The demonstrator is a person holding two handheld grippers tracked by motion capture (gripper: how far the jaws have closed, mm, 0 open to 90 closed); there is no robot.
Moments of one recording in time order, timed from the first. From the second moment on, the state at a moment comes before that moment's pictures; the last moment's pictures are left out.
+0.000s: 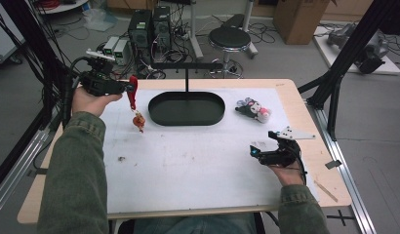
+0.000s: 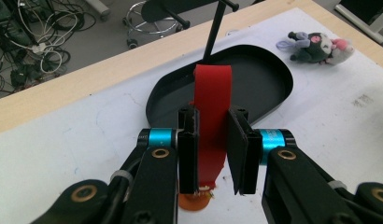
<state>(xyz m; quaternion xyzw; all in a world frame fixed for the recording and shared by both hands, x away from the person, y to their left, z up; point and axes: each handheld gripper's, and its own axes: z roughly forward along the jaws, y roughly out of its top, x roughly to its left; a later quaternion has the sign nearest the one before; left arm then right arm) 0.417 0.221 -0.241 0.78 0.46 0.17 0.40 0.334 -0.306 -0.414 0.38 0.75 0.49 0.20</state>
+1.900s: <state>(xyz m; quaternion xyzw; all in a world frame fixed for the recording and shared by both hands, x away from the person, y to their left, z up) 0.518 0.163 -0.202 0.77 0.43 0.21 0.43 0.336 -0.307 -0.416 0.39 0.76 0.47 0.22</state>
